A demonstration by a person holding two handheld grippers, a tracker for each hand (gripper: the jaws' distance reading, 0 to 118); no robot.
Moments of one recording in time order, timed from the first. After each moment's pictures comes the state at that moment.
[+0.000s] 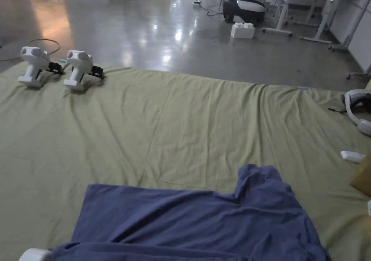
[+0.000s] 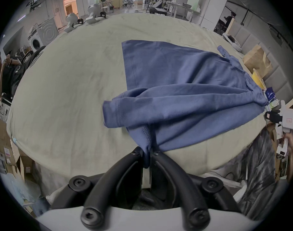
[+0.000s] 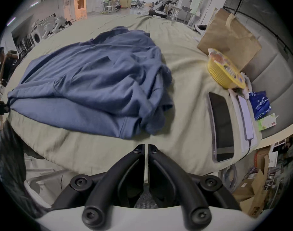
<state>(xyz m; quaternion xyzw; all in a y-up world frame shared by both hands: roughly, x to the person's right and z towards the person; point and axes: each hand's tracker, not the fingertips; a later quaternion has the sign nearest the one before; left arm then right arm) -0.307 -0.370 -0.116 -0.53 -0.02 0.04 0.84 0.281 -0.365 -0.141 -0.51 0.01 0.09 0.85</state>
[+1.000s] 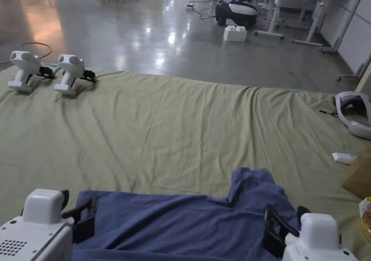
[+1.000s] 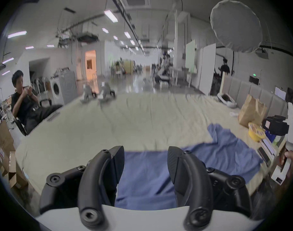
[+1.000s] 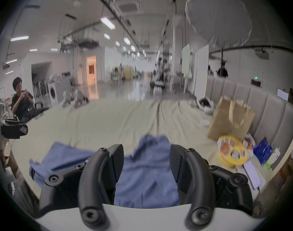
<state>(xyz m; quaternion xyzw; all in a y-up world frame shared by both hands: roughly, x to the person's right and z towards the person) -0.233 -0.249 -0.146 -0.19 0.06 0.01 0.98 0.162 -0.250 -0.179 -0.14 0.04 0.02 0.99</state>
